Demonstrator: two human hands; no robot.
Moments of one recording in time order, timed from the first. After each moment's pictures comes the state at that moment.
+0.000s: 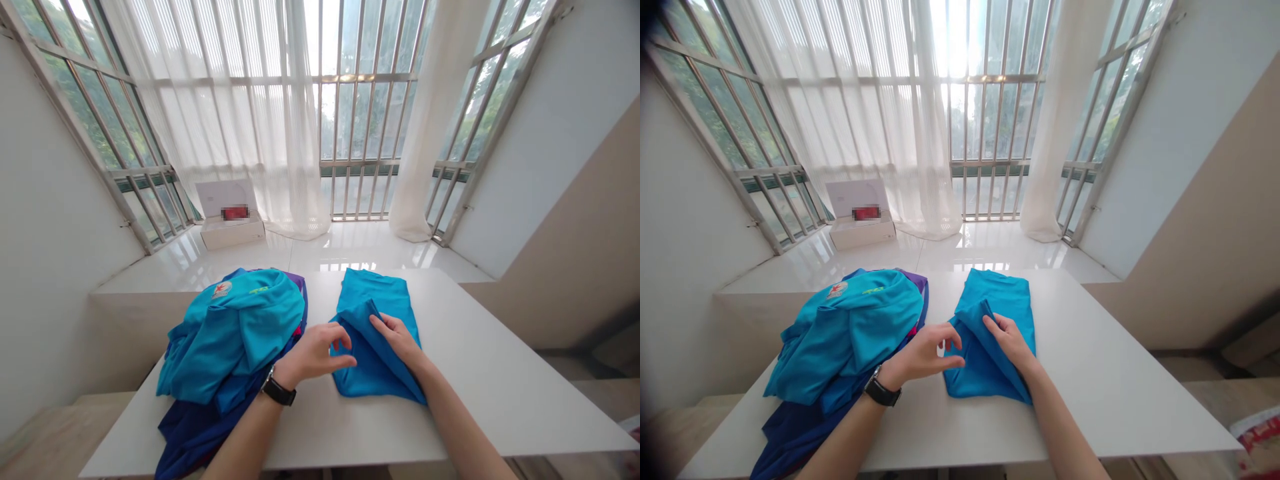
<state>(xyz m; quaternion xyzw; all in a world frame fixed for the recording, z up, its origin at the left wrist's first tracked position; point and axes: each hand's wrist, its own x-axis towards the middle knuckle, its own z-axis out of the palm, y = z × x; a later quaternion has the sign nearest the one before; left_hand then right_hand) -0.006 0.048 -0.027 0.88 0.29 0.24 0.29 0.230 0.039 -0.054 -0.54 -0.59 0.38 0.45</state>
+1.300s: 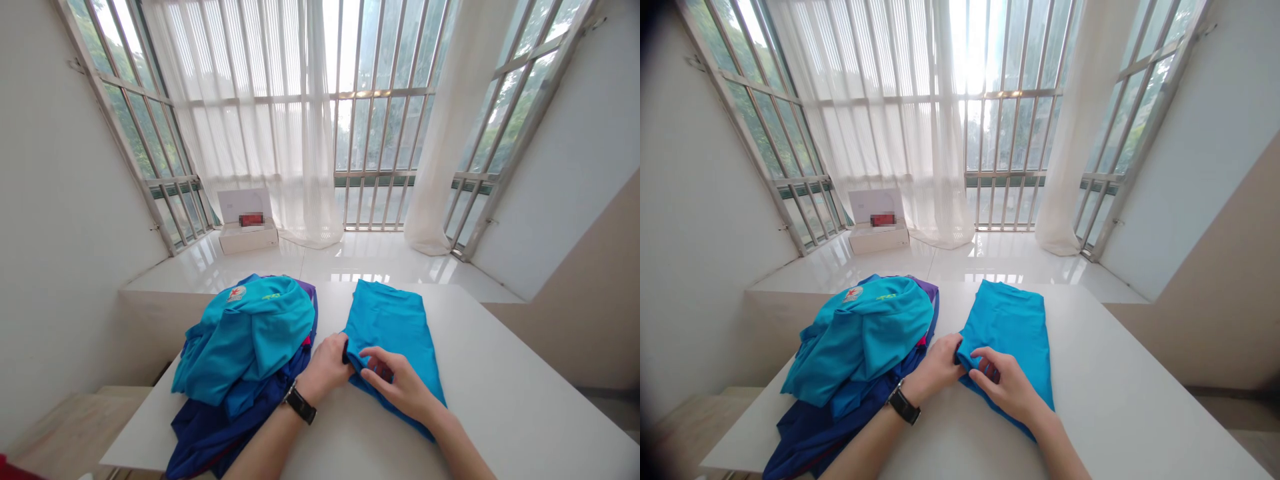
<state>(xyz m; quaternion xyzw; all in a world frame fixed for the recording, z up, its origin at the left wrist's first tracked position) 0.010 0.051 -0.058 0.83 0.46 0.22 0.25 0.202 0.004 -0.049 -0.50 -0.74 0.32 0.32</state>
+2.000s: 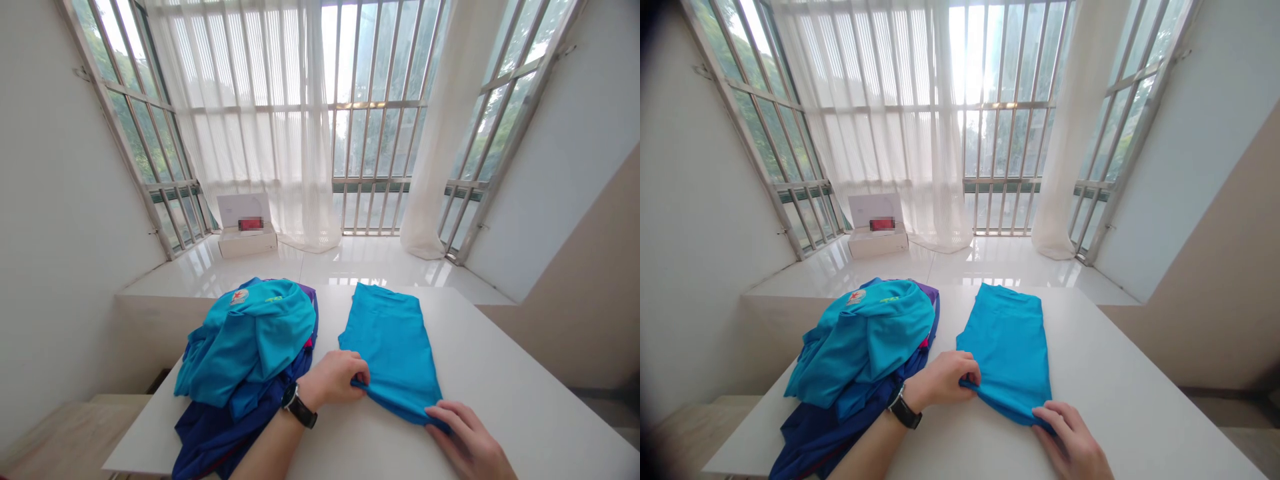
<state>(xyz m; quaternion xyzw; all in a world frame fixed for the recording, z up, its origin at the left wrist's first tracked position) 0.007 0.045 -0.050 0.92 0.27 0.14 0.22 0.286 -0.087 -0.131 -0.57 -0.70 0.00 0.43</state>
